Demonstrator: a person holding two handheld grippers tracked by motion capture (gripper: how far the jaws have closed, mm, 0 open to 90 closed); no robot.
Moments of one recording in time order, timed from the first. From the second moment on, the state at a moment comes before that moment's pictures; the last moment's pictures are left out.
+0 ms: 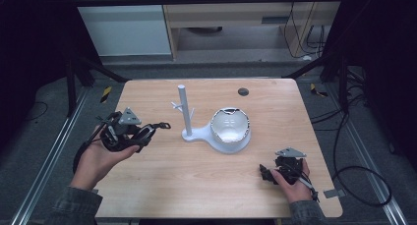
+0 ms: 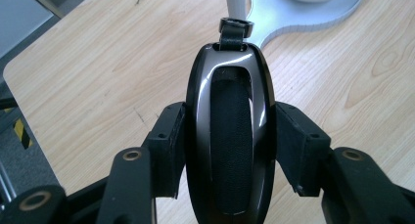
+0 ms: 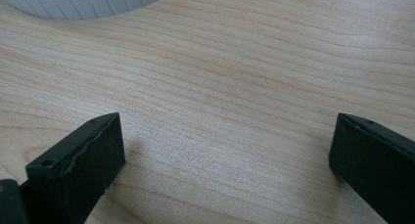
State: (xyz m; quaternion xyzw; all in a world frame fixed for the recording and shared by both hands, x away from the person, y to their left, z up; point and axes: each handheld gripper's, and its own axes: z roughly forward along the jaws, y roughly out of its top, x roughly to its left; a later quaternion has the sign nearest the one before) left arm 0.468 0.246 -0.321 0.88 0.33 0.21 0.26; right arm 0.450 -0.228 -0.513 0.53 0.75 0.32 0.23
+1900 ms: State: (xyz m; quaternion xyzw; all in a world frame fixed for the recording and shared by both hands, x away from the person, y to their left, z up) left arm 0.456 0.245 -0.279 0.86 0.32 0.25 0.32; right arm 0.450 -0.228 -0.513 0.53 0.75 0.32 0.23
